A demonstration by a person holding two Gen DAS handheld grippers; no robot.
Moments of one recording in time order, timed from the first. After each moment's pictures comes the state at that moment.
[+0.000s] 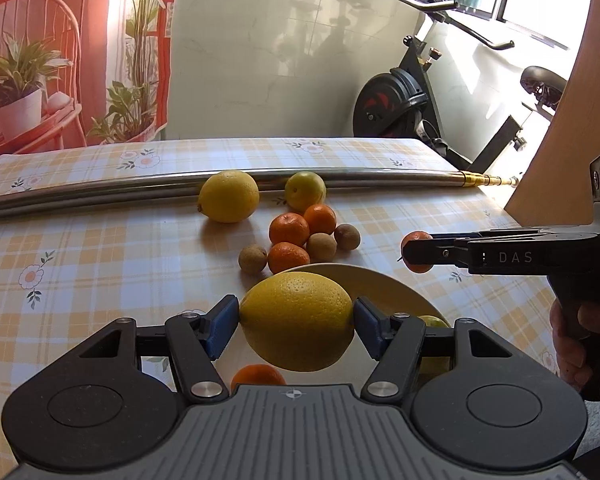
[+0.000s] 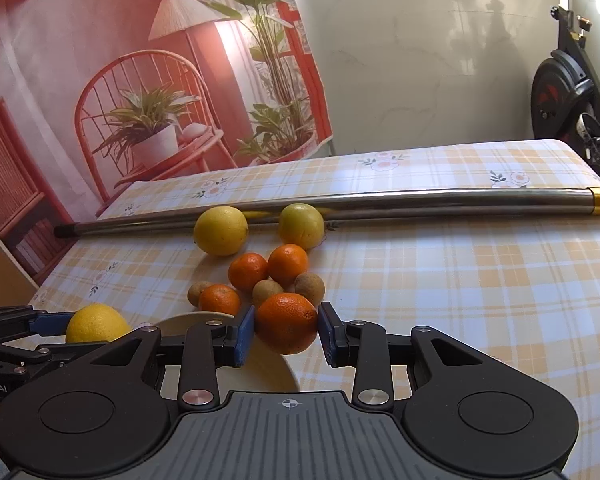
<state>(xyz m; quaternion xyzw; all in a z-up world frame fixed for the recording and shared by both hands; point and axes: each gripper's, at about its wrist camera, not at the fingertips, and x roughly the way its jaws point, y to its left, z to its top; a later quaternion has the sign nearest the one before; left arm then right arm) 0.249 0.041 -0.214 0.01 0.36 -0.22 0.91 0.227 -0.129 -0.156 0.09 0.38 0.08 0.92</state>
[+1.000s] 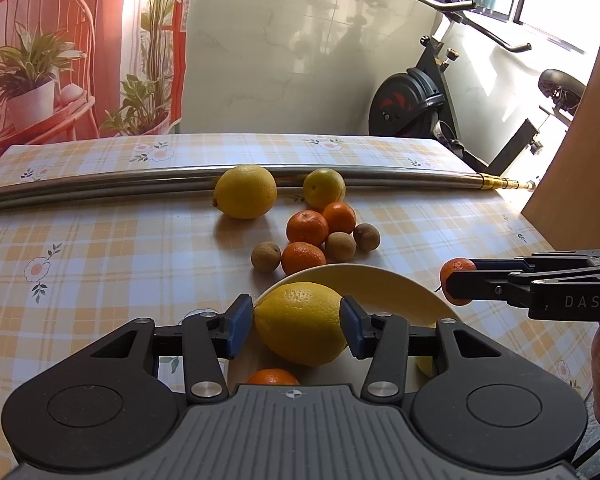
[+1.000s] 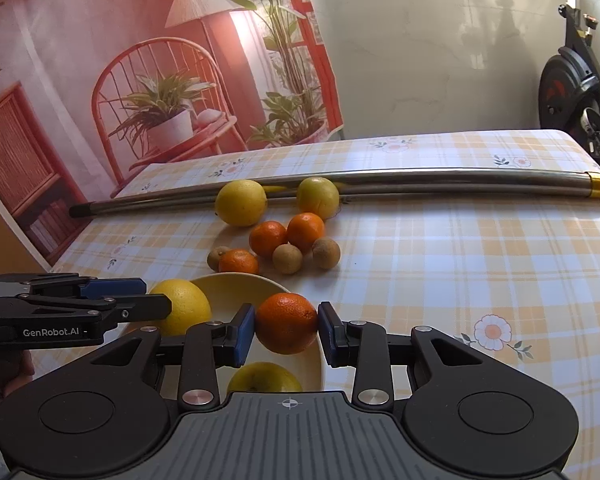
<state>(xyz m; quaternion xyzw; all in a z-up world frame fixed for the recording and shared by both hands) 0.251 0.042 -0.217 0.01 0.36 -0.19 0.91 0.198 -0.120 -0.153 0.09 0.39 0.10 0.91</state>
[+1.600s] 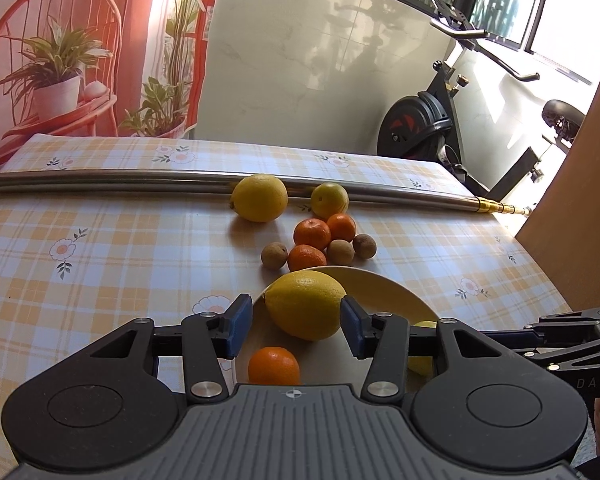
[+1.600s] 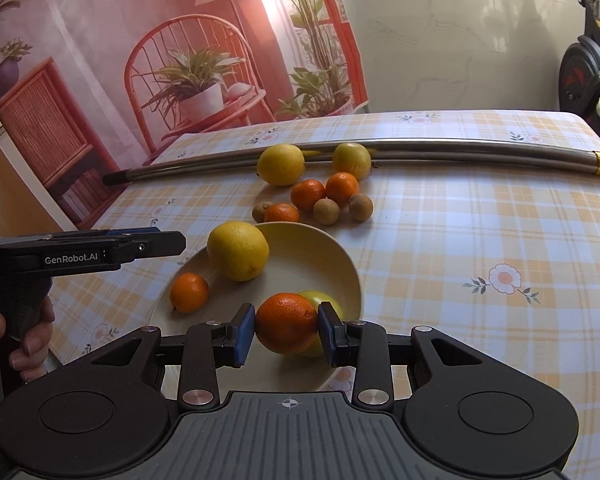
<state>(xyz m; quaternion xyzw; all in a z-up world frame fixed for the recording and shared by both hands) 0.226 0.055 -0.206 -0.03 0.35 -0.17 0.92 0.153 -0.107 -0.141 0.09 0.43 0.14 0.89</state>
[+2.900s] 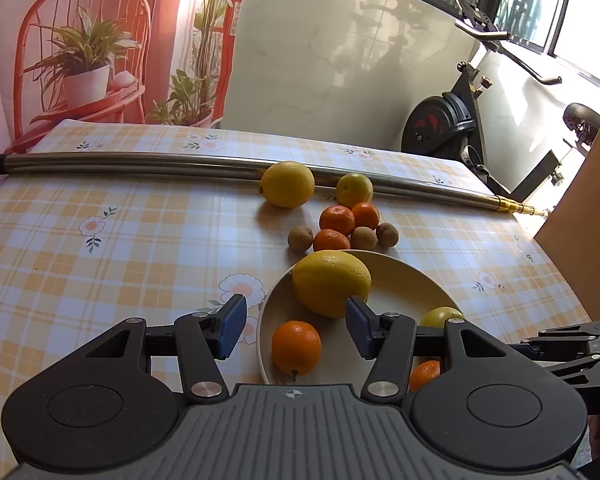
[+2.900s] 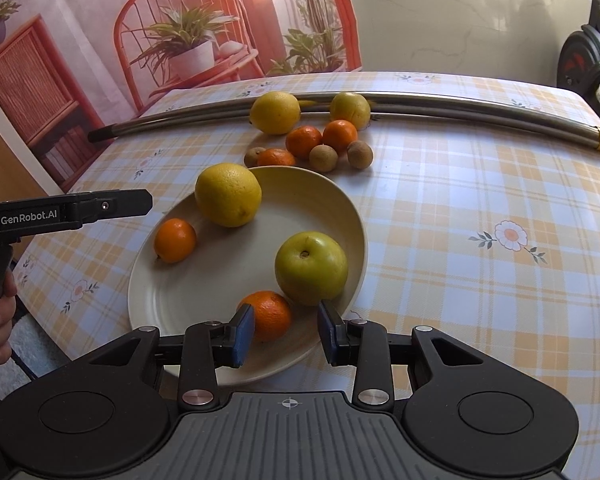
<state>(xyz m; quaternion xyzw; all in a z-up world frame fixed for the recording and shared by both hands) 0.211 0.062 -0.209 -0.03 0.36 -0.13 0.92 0.149 -0.096 -0.164 0.06 0.47 0.12 0.87</state>
